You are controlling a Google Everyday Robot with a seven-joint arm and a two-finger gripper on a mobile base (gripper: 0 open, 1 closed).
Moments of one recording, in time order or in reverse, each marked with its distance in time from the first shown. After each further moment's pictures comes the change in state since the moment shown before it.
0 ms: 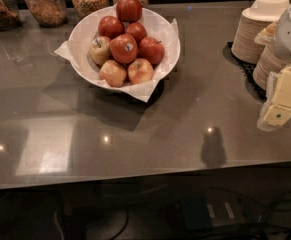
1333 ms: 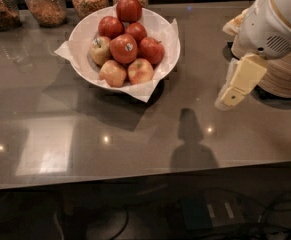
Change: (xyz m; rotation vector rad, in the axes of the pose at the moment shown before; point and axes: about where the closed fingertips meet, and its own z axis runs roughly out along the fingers) arm -0.058 -0.038 0.029 0.043 -0.228 -0.004
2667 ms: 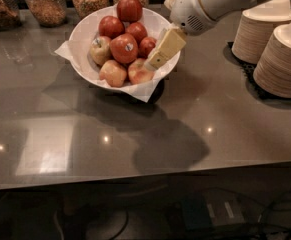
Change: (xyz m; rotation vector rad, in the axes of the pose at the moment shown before) arm -0.131 -0.078 0.074 0.061 -0.344 -0.003
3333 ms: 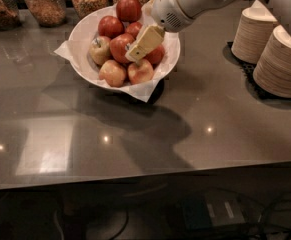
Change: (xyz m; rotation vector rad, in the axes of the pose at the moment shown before) arm -0.025 -0.011 0.044 -0.042 -0.053 -0.005
